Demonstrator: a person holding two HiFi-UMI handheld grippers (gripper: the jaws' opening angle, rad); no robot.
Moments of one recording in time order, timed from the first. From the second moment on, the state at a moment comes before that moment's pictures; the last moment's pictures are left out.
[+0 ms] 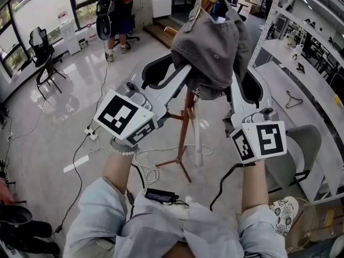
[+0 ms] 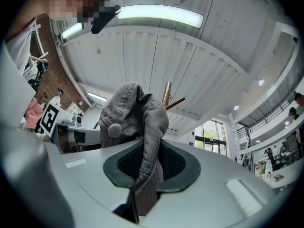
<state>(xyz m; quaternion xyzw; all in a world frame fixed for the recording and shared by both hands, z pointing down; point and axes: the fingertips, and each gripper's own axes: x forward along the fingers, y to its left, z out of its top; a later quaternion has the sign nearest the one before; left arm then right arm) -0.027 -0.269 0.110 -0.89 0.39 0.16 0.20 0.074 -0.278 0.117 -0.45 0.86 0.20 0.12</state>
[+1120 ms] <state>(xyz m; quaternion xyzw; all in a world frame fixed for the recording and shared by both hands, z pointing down) -0.036 -0.345 0.157 -0.89 0.42 0.10 0.16 0.066 -0.359 0.166 -0.45 0.87 0.15 0.08</state>
